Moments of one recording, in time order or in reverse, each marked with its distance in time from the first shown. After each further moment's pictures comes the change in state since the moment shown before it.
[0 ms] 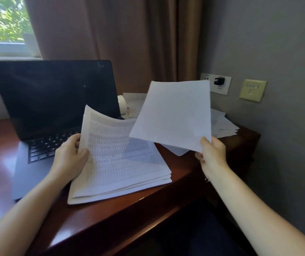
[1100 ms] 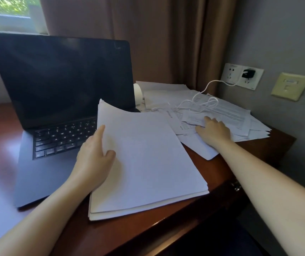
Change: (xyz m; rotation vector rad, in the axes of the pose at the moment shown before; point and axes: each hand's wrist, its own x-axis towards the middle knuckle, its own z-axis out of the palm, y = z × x) left_hand 0.002 -0.002 0.017 0.008 -0.121 0.043; right_hand 0.120 0.033 0.058 -1.649 -0.179 -0.359
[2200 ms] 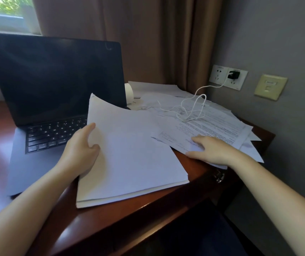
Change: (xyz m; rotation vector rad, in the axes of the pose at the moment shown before) left_hand 0.005 -0.003 -0.009 -0.037 -0.016 -0.046; right_hand -0.098 0.020 -0.054 0.097 -0.342 -0.294
